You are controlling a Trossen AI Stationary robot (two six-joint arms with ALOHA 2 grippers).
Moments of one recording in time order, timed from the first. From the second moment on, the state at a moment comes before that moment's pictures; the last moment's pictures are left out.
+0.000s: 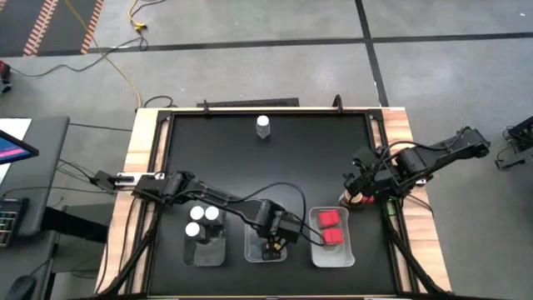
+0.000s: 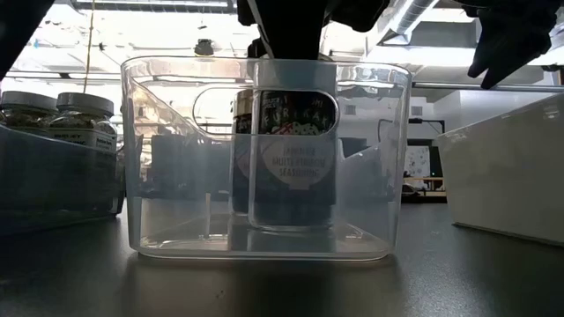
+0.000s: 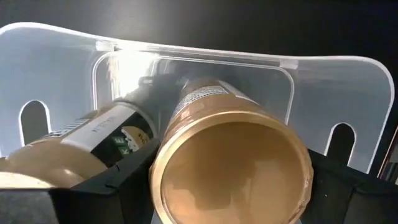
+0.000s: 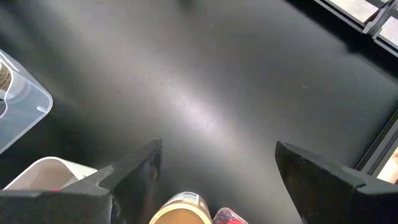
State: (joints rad) left arm -0.33 2.32 2.22 -1.28 0.00 -0.46; right arm 0.38 0.96 0.98 -1.29 0.60 1.07
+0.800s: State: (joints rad) left arm -0.32 2.32 2.28 -1.36 -0.01 -0.48; right arm 0.38 0.96 0.98 -1.29 0.60 1.07
